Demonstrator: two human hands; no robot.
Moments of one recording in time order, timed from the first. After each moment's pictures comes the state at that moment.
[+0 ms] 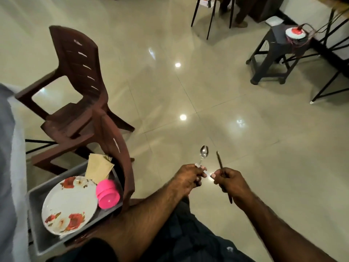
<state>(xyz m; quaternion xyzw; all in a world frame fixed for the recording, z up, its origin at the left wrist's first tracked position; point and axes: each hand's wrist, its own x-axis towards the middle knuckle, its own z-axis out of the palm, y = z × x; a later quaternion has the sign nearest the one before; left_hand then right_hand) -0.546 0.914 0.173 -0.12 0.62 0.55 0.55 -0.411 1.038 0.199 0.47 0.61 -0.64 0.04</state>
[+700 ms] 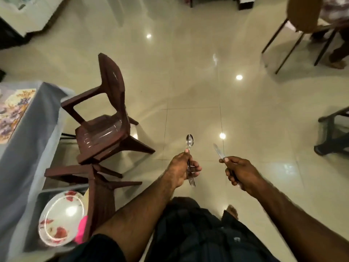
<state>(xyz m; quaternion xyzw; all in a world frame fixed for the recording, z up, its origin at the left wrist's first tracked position) -0.893 1.162 0.219 -0.29 0.59 0.67 0.35 -0.819 1.389 0.221 0.29 0.63 -0.69 0.21</state>
